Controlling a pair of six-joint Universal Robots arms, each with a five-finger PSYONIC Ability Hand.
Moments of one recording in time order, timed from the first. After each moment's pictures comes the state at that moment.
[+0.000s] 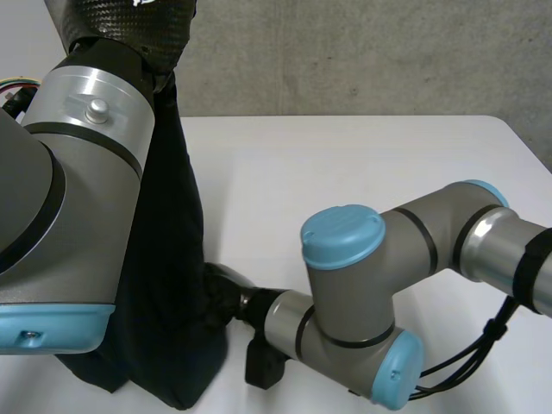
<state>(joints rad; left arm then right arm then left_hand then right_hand) 3.97 -1.71 -1.22 3.22 -1.97 3.87 2.42 -0.84 1.20 0.08 1.17 3.96 1.12 1.20 1.19 1.20 0.98 0.74 0.84 0.84 0.82 0.61</state>
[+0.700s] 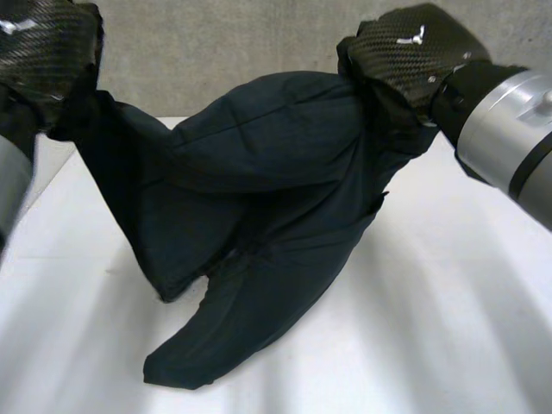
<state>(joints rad) 4.07 -1.41 -1.45 3.09 -1.95 3.65 2.09 -1.48 1.18 0.28 1.35 2.73 1.12 1.20 1.19 1.20 0.98 0.98 1.18 1.18 1.20 0.98</state>
